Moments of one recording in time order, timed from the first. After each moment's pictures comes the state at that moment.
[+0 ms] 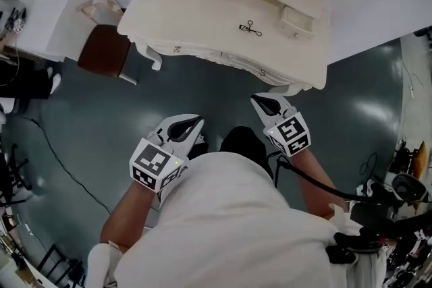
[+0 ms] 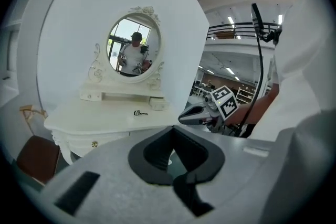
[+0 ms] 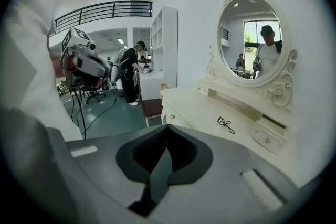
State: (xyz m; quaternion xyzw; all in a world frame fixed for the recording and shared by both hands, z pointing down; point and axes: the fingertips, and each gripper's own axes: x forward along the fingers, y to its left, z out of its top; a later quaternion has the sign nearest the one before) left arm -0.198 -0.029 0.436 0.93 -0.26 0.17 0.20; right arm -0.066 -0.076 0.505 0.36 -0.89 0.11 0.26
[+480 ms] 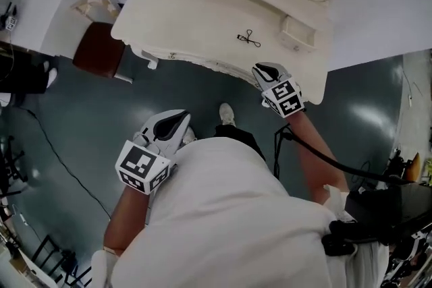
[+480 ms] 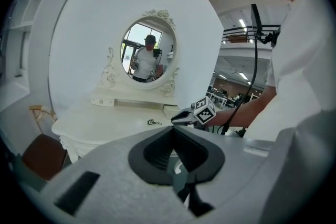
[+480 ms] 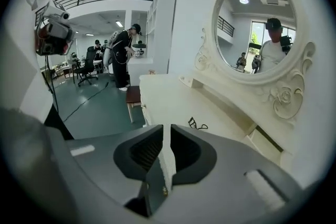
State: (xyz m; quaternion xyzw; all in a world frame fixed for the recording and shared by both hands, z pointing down) left arm -0.193 -0.108 0.423 0.91 -0.32 0.15 0.22; right arm -0.001 -0.242 0.567 0.37 -0.86 0.08 0.34
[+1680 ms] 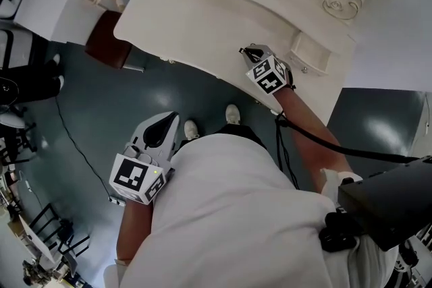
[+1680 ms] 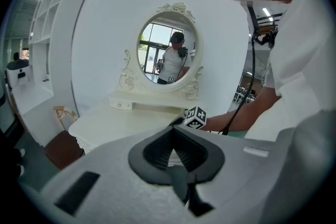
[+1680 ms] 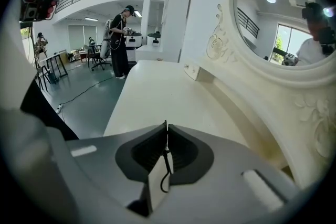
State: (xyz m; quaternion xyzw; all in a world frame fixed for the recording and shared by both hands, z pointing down) left arm -0.149 -0.192 0.414 0.84 -0.45 0.18 0.23; right arm -0.005 -0.390 0.641 0.27 -0.87 0.03 0.40
